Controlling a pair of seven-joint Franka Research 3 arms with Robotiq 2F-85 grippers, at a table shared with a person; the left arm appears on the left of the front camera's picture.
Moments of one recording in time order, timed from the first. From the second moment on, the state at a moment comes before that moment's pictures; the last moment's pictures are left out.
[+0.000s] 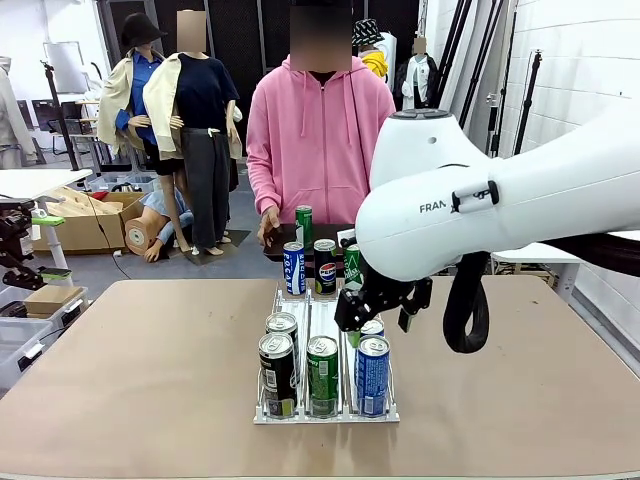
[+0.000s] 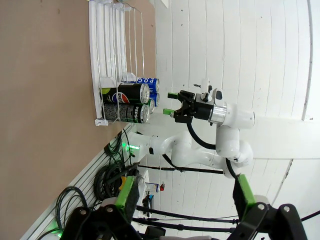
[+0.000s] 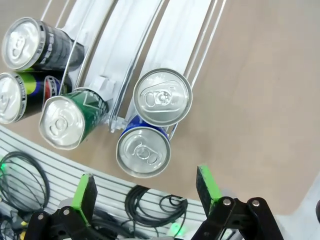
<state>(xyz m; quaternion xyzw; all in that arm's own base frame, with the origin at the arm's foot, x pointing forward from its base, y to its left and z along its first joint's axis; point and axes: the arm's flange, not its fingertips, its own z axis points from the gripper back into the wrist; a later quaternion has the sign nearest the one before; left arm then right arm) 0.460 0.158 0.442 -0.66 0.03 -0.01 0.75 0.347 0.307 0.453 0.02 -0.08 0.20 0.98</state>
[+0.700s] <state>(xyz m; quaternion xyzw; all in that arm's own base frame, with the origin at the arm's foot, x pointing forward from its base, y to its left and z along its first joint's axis) 0.460 0.158 0.442 -0.66 0.03 -0.01 0.75 0.358 0.310 0.416 0.03 -0.06 0.18 0.98</state>
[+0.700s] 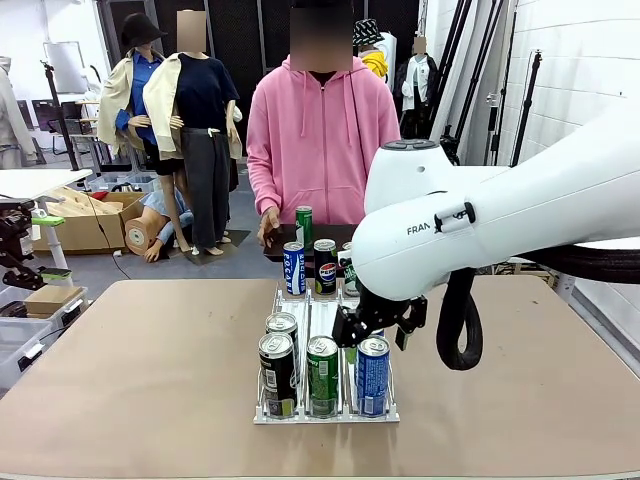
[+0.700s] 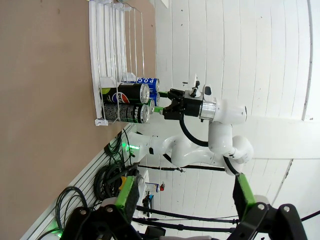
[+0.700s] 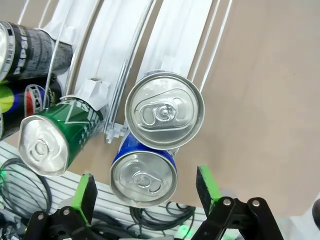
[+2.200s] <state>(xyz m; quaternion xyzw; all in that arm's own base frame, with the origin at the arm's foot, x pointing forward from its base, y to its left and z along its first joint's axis) 0.460 0.158 0.442 -0.66 0.03 -0.01 0.75 0.363 0.314 0.406 0.03 -0.05 0.18 0.98</state>
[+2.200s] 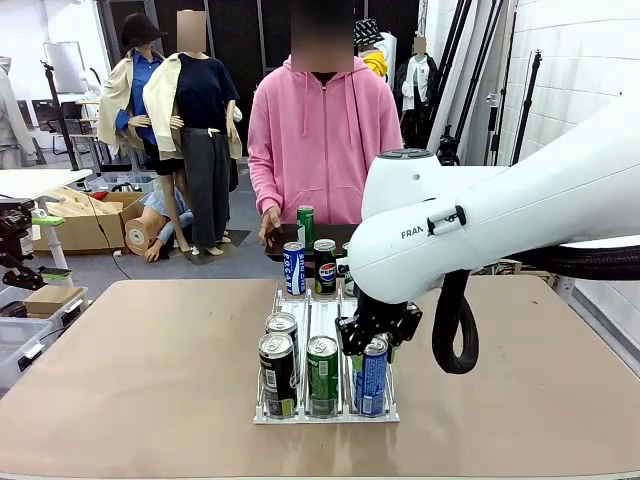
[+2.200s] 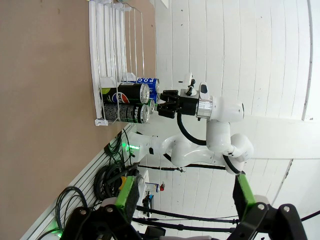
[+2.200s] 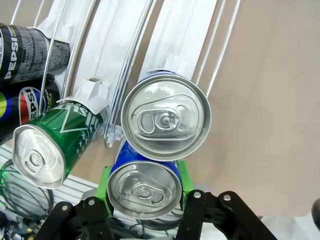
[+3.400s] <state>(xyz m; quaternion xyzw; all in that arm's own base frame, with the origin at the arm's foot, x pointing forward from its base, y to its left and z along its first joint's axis) 0.460 0.158 0.442 -0.66 0.03 -0.01 0.75 0.366 0.308 0.411 0.03 -0.04 0.17 0.98</state>
